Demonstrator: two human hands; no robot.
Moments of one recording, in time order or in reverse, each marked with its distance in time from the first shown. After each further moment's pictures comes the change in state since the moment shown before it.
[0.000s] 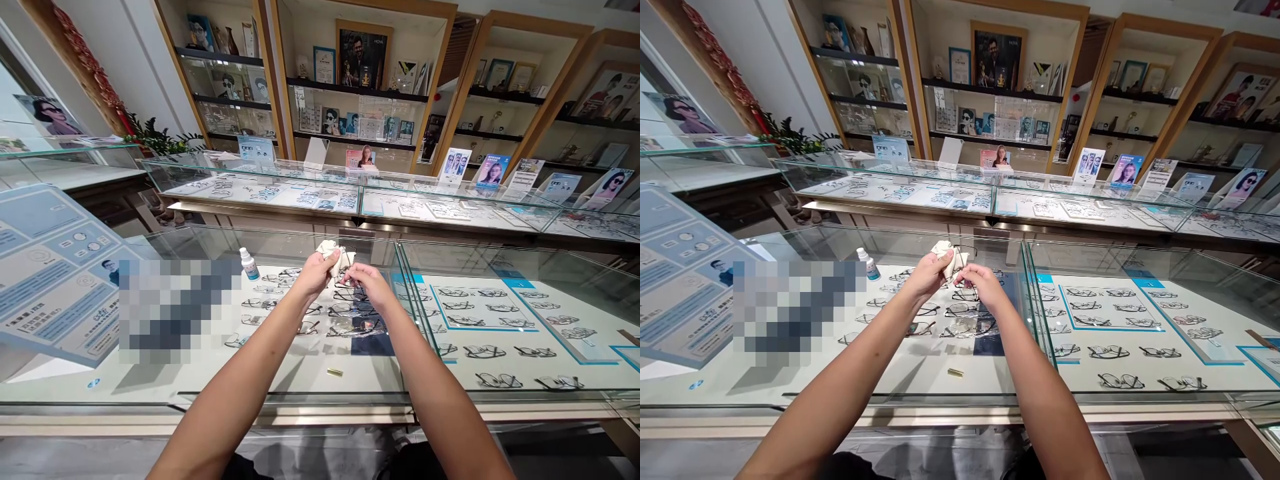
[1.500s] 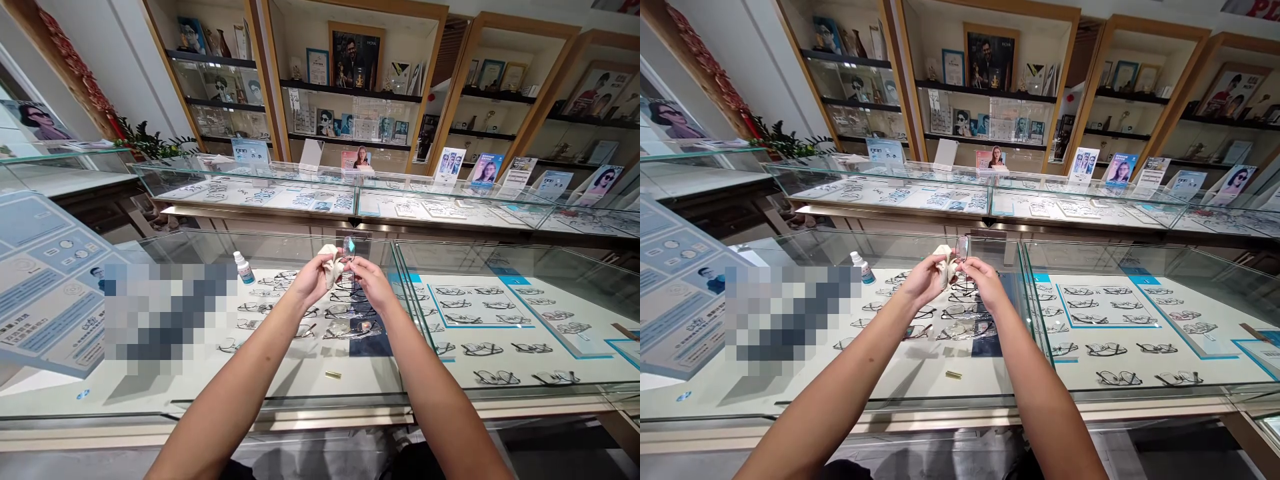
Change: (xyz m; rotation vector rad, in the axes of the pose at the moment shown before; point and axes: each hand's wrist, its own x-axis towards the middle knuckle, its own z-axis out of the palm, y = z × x) left_hand -0.008 0.011 0.014 -0.259 0.008 -0.205; right_hand -0.003 -0.011 -0.002 0.071 0.122 -0.062
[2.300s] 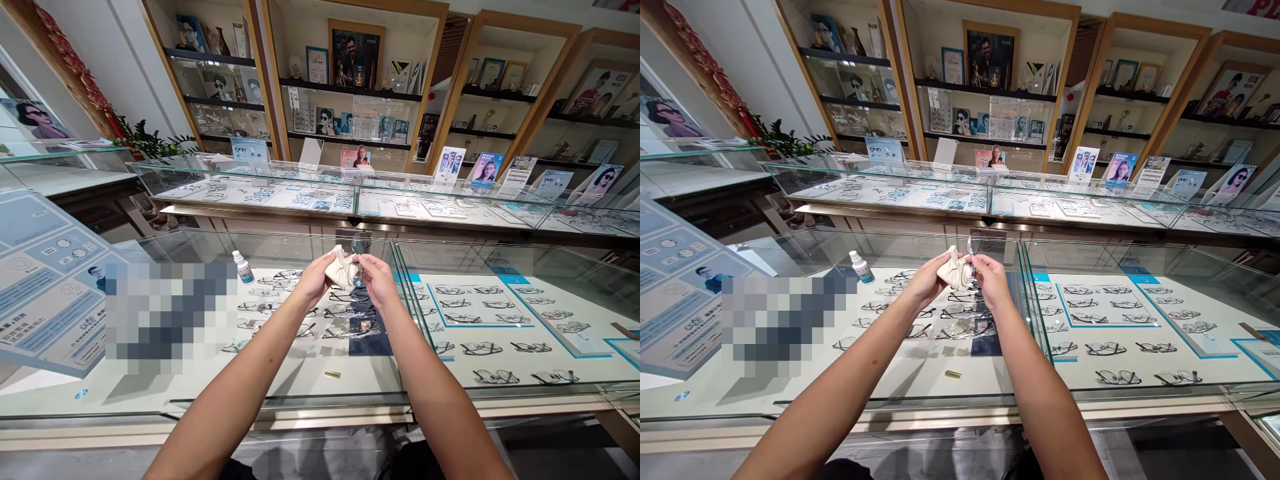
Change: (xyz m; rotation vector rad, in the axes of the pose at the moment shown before) left_hand 0.007 -0.016 -0.003 0.146 0.105 0.095; right_hand 0.004 0.004 -0.003 0.191 0.227 0.005
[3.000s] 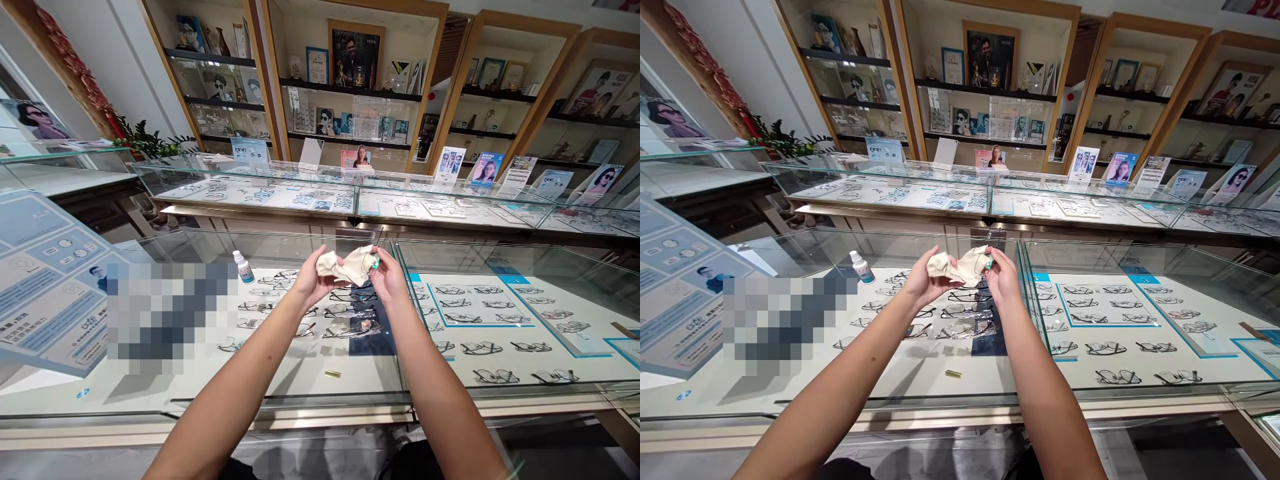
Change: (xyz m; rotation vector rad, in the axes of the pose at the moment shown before) left_hand -0.004 0.013 -0.006 -0.058 -0.142 -0.193; right_hand 0.017 -0.003 -0.022 0.201 0.115 -0.042
